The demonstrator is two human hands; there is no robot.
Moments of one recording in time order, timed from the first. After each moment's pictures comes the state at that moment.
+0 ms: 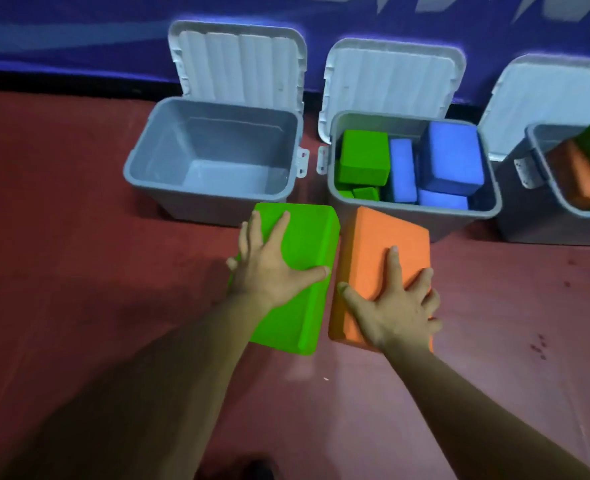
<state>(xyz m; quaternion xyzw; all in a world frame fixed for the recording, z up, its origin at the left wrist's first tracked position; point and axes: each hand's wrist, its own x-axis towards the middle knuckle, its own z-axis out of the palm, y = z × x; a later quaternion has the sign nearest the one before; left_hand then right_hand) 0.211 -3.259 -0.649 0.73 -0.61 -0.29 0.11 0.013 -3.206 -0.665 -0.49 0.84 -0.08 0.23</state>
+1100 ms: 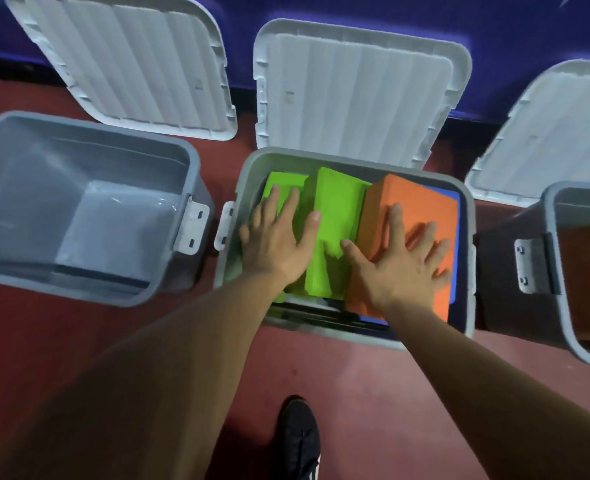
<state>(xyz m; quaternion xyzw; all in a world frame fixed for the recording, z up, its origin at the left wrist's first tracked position) -0.058 -3.663 -0.758 0.74 -0.61 -0.25 0.09 -0.237 -3.637 -0.746 -0.53 0.81 -0.02 0.24</state>
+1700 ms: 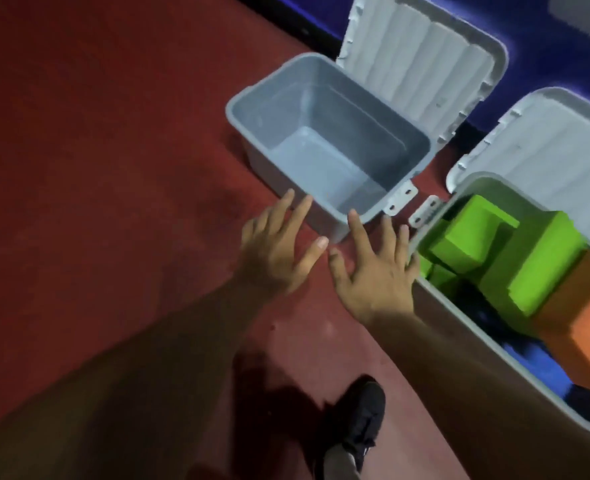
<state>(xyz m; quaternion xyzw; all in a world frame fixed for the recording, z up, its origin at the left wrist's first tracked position) 0.208 -3.339 -0.718 0.83 -0.50 -0.08 0.21 0.055 -3.423 -0.699 -0.85 0.49 0.00 0.22</state>
